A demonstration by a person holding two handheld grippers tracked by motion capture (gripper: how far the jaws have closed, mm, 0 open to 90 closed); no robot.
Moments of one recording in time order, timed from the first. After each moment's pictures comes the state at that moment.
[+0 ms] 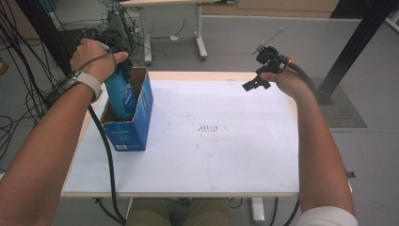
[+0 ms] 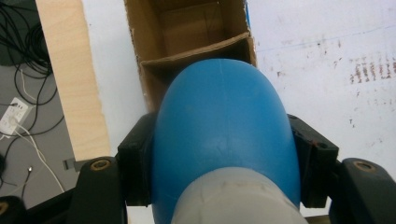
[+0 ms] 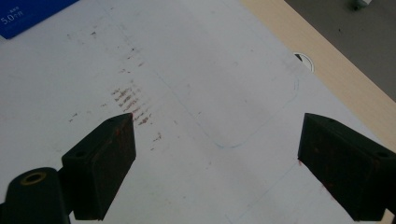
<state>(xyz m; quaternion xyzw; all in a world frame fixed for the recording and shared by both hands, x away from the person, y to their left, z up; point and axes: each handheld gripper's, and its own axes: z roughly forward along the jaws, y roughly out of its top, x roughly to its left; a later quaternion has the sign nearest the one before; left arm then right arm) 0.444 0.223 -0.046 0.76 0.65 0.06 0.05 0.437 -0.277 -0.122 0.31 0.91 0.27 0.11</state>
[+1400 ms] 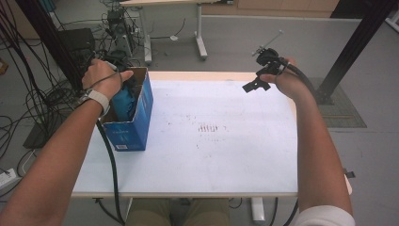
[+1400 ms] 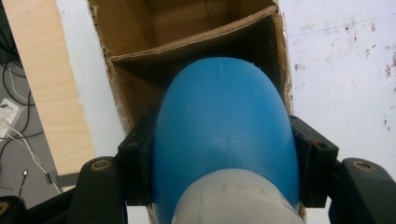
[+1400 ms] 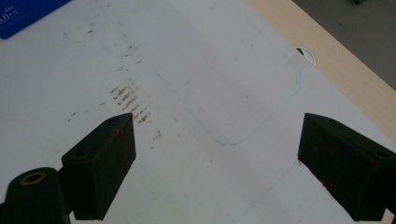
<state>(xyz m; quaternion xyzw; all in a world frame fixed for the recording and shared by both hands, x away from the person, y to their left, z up) 0.452 0.226 -0.104 0.77 0.64 0.05 0.04 0.438 -0.279 -0.128 0.32 0.90 0.27 0.10</state>
